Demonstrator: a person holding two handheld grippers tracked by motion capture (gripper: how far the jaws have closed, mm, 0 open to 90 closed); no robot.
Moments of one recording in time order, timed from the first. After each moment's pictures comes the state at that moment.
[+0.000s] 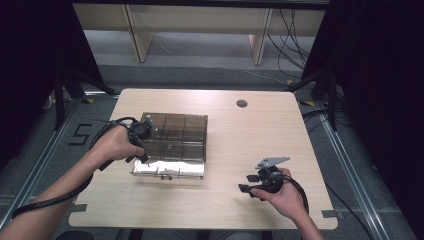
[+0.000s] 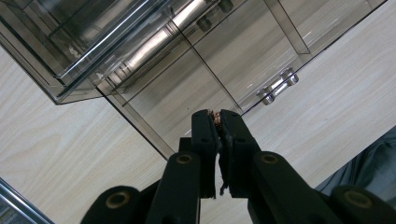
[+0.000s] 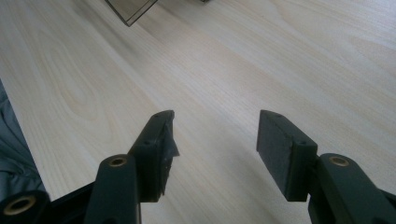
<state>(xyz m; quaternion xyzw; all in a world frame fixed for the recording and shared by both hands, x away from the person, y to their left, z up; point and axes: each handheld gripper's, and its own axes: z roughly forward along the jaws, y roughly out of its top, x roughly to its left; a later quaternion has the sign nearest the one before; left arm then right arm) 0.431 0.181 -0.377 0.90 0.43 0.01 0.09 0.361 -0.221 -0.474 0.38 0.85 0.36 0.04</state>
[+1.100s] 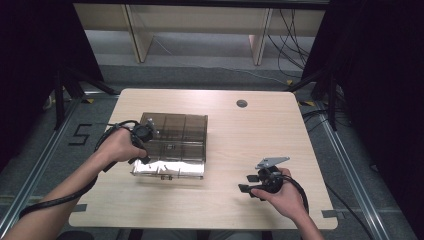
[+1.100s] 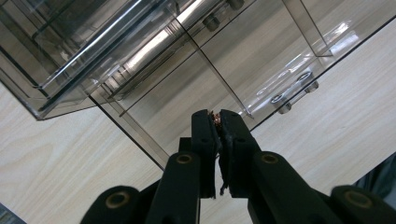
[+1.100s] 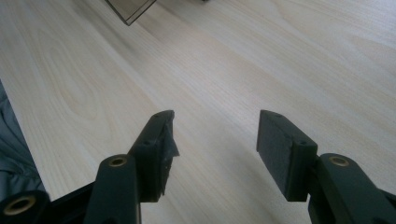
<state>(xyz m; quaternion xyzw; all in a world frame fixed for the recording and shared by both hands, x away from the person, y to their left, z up) 0.439 0.181 -0.397 0.90 0.42 0.01 0.09 0.361 -0.221 -0.475 0.38 0.85 0.36 0.04</state>
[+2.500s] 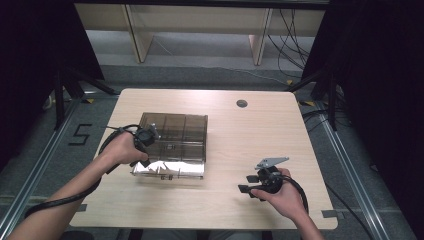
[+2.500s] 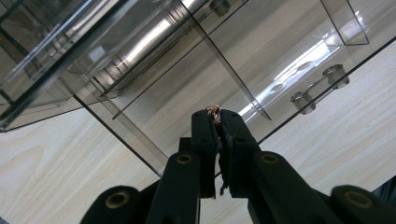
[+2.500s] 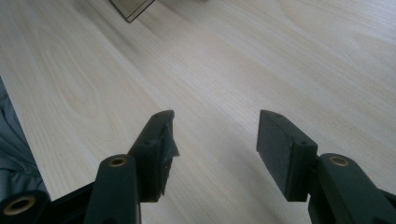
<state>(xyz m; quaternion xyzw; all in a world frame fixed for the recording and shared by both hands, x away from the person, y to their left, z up) 0.444 0.181 -0.418 0.91 0.41 0.01 0.07 0.361 -0.220 -0.477 0.38 0.85 0.37 0.04</state>
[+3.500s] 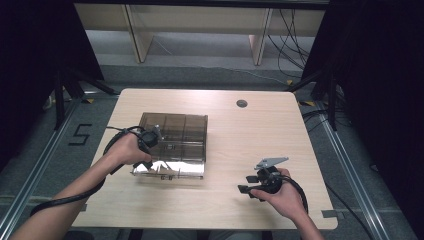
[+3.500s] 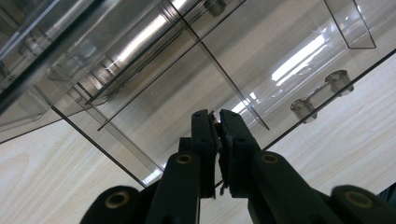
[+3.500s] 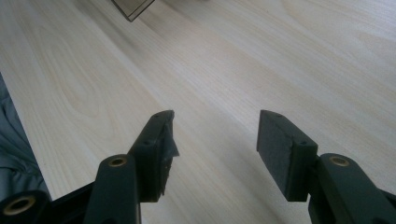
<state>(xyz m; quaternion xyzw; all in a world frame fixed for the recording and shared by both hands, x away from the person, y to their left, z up) 0.447 0.174 -0.426 0.91 0.41 0.00 0.06 0.360 -0.219 -0.476 0.38 0.85 0.36 0.03</state>
